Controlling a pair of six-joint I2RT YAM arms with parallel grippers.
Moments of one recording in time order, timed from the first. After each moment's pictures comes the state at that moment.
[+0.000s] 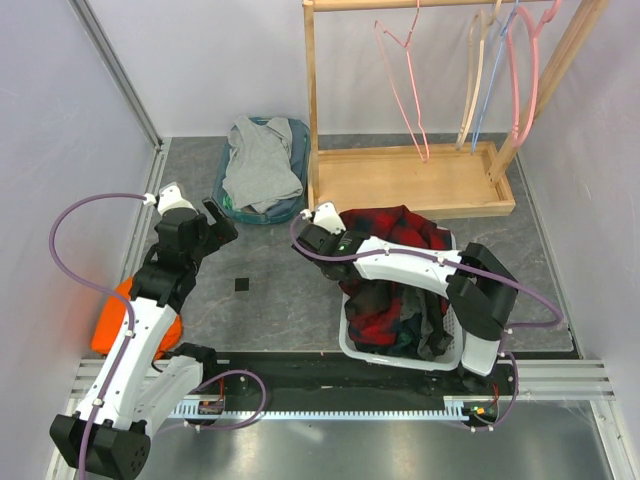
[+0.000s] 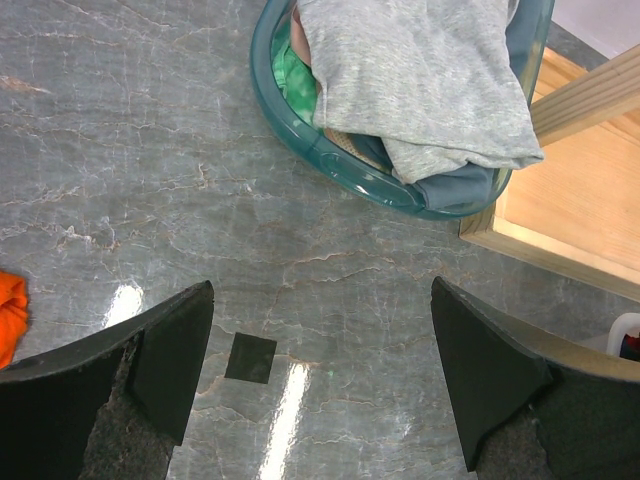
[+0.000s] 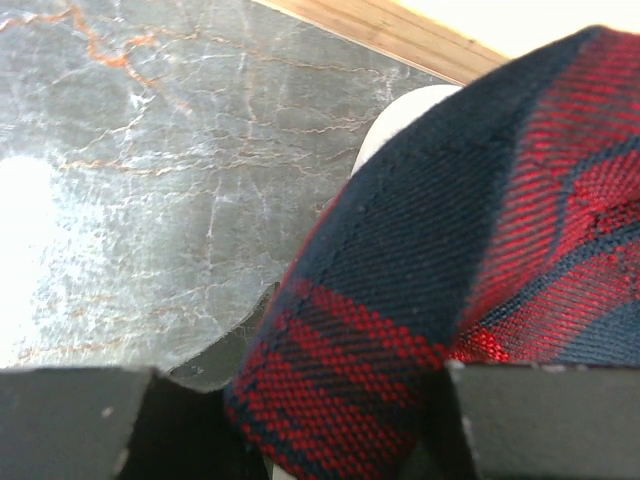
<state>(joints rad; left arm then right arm) -0.21 0.82 0.82 -0.50 -0.28 -0.54 1.01 1.82 1.33 -0.65 0.74 0.45</state>
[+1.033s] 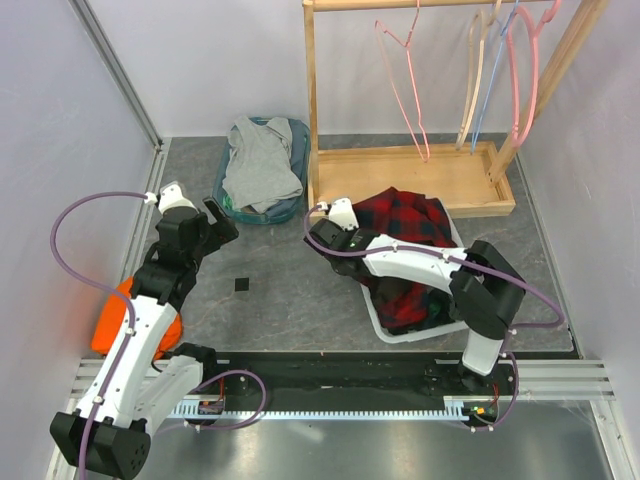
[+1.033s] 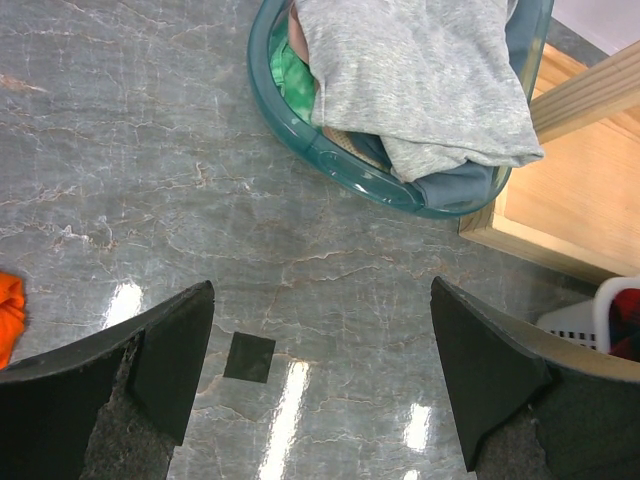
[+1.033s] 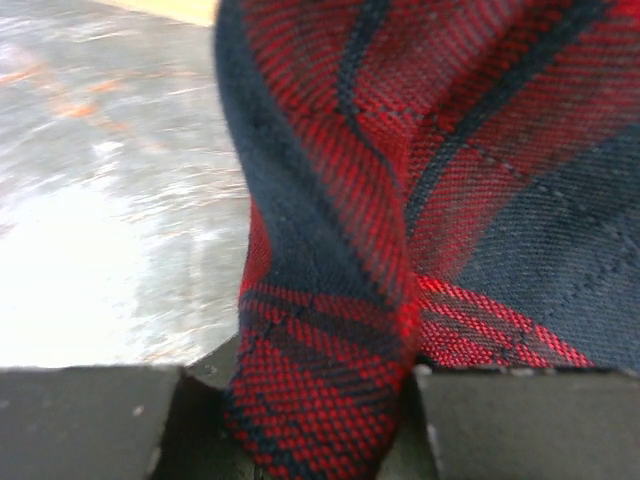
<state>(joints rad) -0.21 0.82 0.82 -0.50 -0.28 -0.54 0.96 1.79 1.25 -0.52 0.72 0.50</state>
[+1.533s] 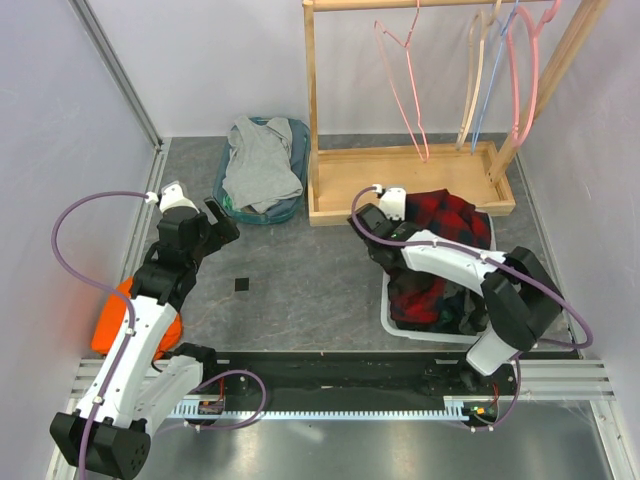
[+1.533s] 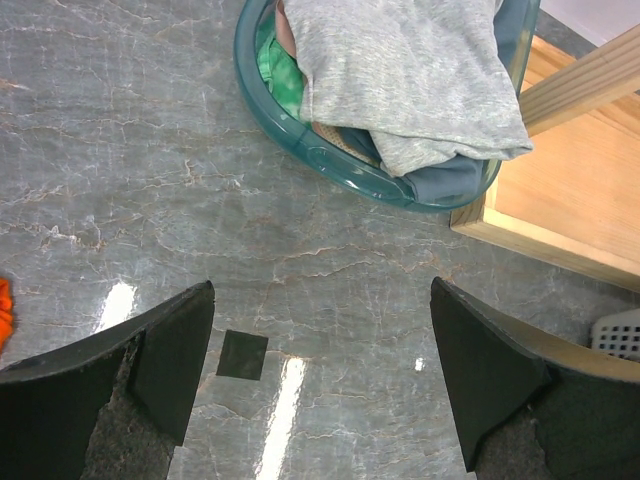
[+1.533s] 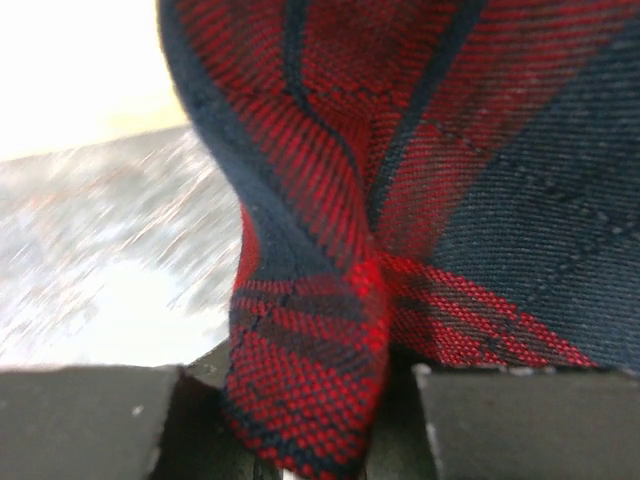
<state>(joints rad) -0.21 0.83 0.83 -0.50 -0.25 -0.54 0.76 1.63 1.05 -0.45 0.76 0.68</state>
